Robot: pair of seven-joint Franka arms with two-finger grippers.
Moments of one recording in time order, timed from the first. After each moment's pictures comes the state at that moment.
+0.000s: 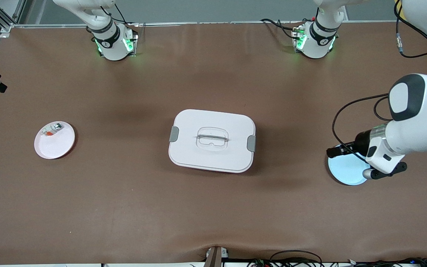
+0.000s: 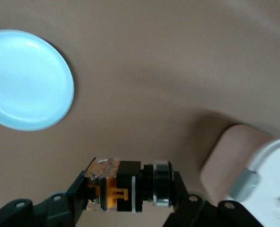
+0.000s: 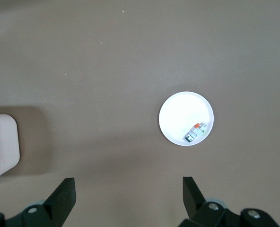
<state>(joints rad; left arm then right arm) 0.13 0.40 -0.31 -1.49 -0.14 1.80 -0.47 -0.07 -0.11 -0.08 -1.62 0.02 1.56 0.03</state>
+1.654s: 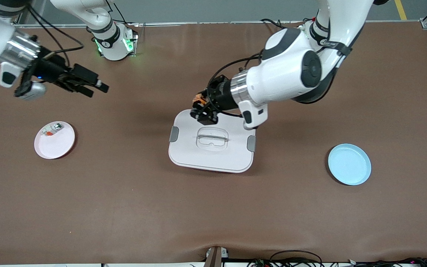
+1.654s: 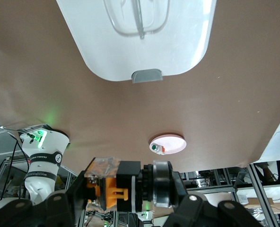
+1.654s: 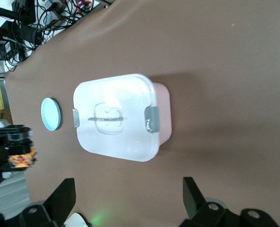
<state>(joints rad) -0.25 0.54 -0.58 -1.29 -0.47 2.11 -1.83 0.21 -0.26 -0.02 -2.09 0.63 2.00 0.16</state>
